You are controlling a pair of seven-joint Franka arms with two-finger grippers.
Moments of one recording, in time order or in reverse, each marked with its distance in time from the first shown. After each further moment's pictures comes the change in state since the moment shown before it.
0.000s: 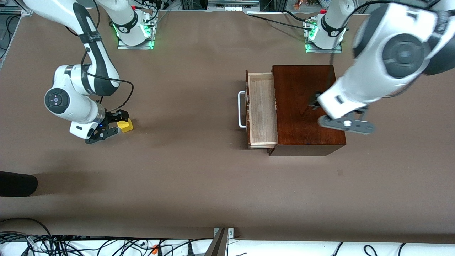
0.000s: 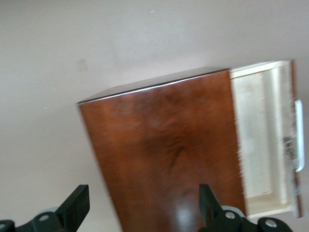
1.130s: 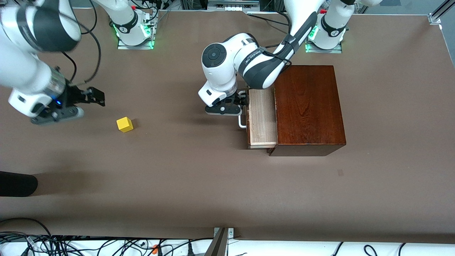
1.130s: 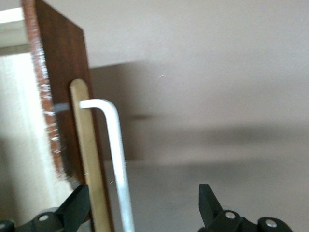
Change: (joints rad) left arm -0.467 0.342 -0.104 -0.006 0.143 0.377 -0.735; right arm 0.013 -0.165 0.018 0.351 -0.004 -0.498 0.158
